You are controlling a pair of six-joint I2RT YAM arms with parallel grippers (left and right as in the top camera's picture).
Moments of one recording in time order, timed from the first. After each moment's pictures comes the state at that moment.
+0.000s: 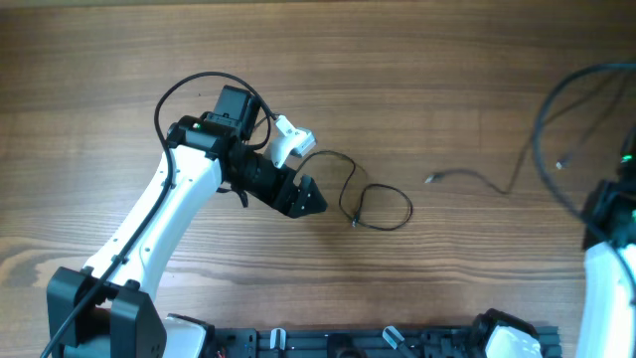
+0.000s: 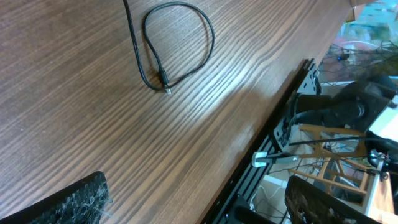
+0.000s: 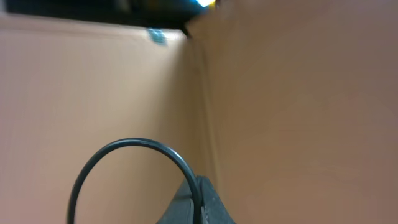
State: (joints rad) left arm -0.31 1.55 1.19 -1.08 0.73 0.25; right arm -0.44 1.10 1.01 0.45 0.24 0.09
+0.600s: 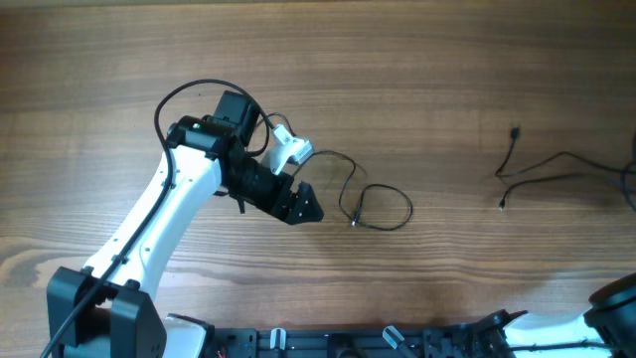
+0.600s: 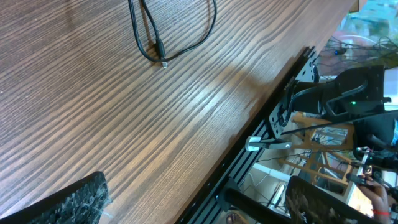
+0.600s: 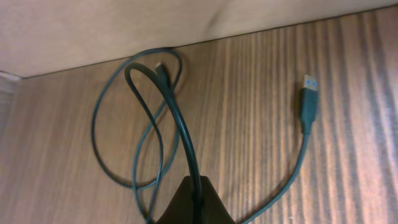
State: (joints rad) left arm -0.31 1.55 1.18 -1.17 0.72 0.24; right arm -1.08 1.73 1.02 -0.04 -0.09 0.59
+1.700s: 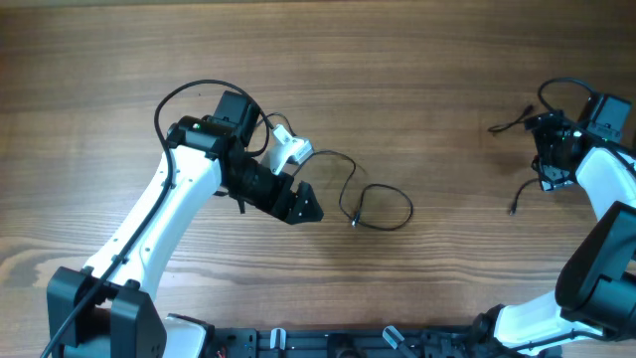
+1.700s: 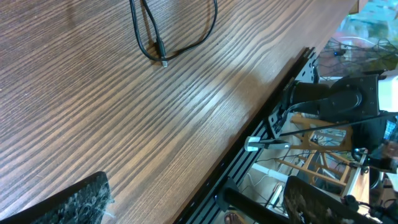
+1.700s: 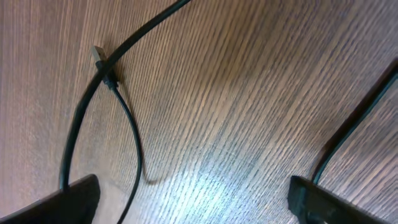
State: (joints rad) left arm -0.31 1.55 1.18 -1.17 0.72 0.23; right arm -0.44 1.73 1.02 -0.39 -0.12 0.86
